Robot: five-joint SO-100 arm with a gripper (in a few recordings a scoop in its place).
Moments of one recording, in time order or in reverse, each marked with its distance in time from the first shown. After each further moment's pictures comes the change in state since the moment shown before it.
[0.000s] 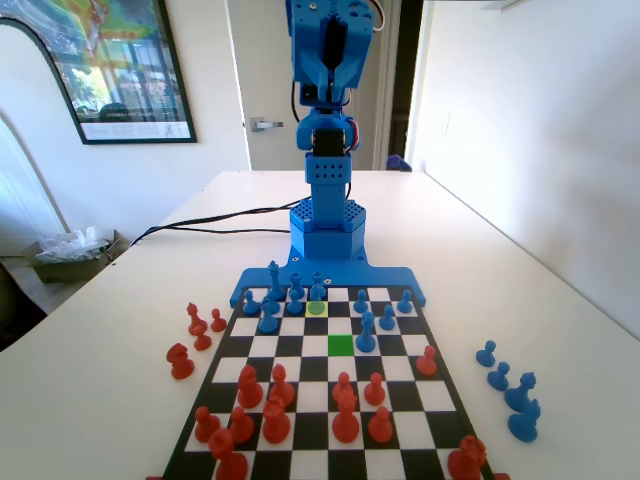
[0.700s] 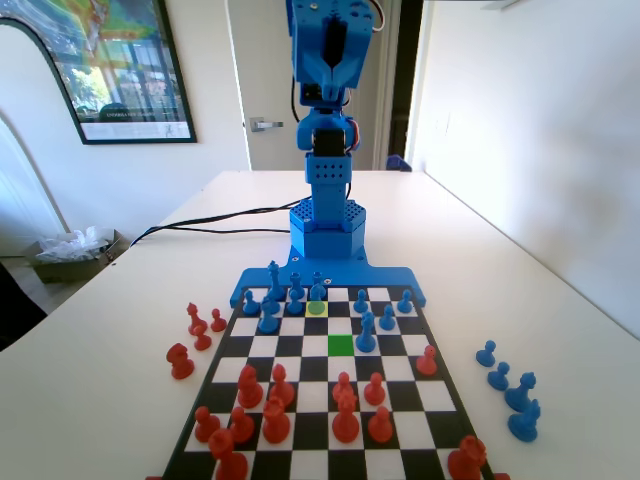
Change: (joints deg) arm -0.7 0.0 0.0 -0.4 2.2
